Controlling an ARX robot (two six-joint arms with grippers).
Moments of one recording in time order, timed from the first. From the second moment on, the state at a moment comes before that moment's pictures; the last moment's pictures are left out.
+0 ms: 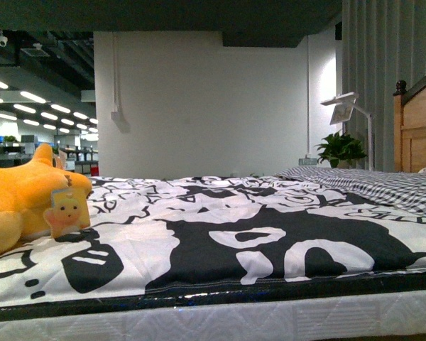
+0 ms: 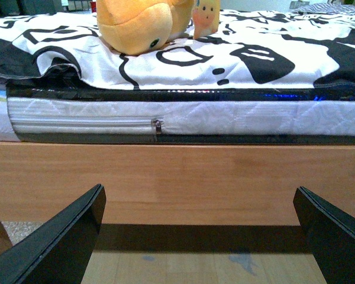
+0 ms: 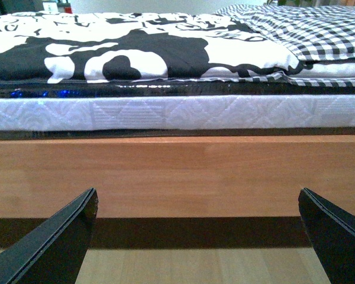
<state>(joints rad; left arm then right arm) 0.00 0.00 0.01 0.00 0.00 -0.01 0.00 0.00 0.01 0.00 0.00 0.00</state>
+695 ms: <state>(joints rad) 0.00 0.00 0.01 0.00 0.00 -0.01 0.00 0.00 0.01 0.00 0.00 0.00</state>
